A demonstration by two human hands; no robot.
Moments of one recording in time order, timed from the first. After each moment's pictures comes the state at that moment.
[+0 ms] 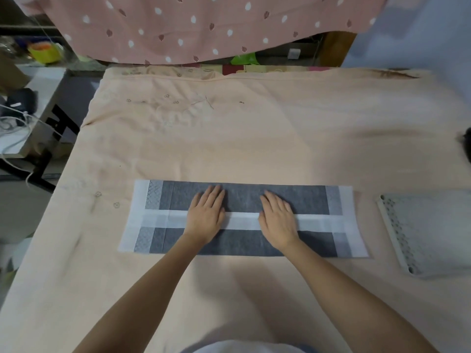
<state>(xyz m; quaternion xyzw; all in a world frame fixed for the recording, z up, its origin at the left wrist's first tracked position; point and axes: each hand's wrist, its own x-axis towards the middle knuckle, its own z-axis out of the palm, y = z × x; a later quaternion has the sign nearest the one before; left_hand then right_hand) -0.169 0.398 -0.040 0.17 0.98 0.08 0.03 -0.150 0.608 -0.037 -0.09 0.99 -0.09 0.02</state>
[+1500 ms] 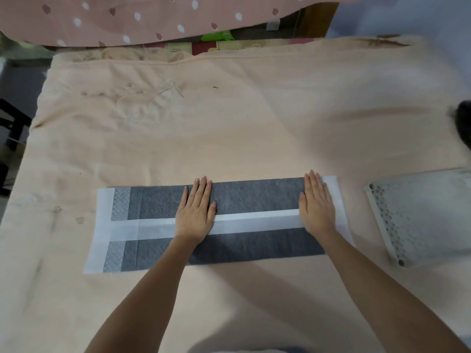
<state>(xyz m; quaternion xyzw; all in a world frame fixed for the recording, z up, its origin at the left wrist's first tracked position) -0.197 0.432 -0.077 0.13 0.99 0.09 0.04 -0.174 0.742 -0.071 0.08 0.99 -0.08 0.03</state>
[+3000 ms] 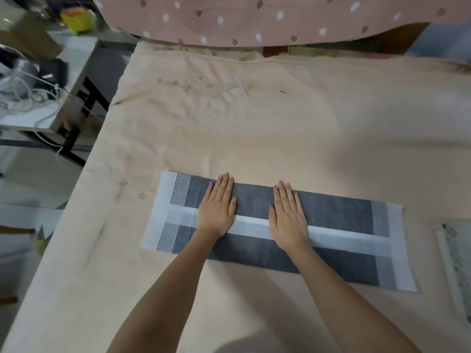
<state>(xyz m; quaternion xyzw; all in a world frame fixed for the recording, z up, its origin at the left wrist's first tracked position) -0.206 0.366 -0.080 0.05 0.99 0.11 0.03 -0.195 0.561 -0.073 -0.09 0.99 -0.01 0.05</state>
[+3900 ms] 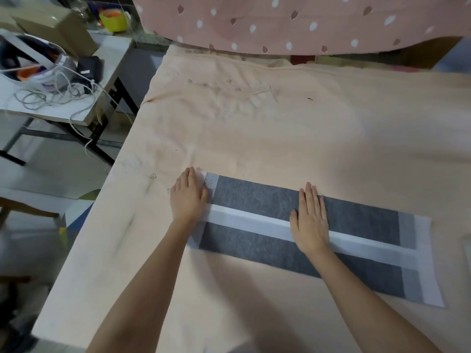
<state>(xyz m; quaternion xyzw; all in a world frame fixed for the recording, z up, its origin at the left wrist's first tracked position) -0.204 0.252 -0.055 -0.16 0.97 0.17 -0.01 -0.194 0.543 -0.058 -0.06 1.00 -0.06 0.03</state>
